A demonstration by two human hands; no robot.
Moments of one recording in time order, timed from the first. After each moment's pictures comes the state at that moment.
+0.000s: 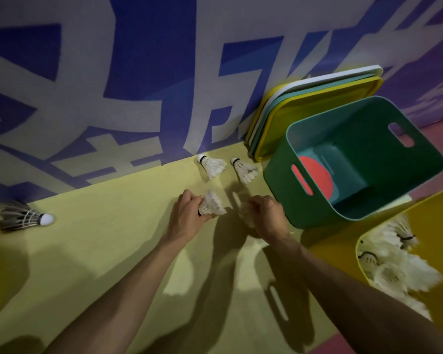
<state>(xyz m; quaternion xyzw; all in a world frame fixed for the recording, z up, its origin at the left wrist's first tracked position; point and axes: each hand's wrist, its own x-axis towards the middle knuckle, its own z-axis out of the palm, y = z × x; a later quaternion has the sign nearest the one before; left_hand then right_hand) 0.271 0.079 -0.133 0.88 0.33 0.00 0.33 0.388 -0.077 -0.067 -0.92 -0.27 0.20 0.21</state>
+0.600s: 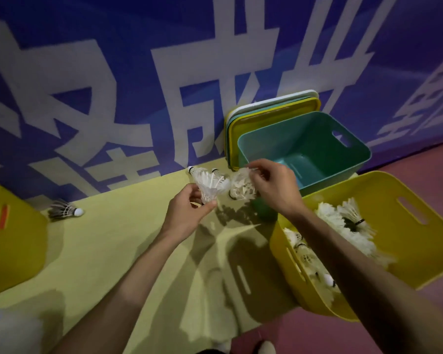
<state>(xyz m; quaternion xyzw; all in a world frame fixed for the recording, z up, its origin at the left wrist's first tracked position) 0.246 -0.062 0.048 0.77 0.38 0.17 0.49 0.406 -0.192 0.086 -0.84 -0.37 0.08 0.40</state>
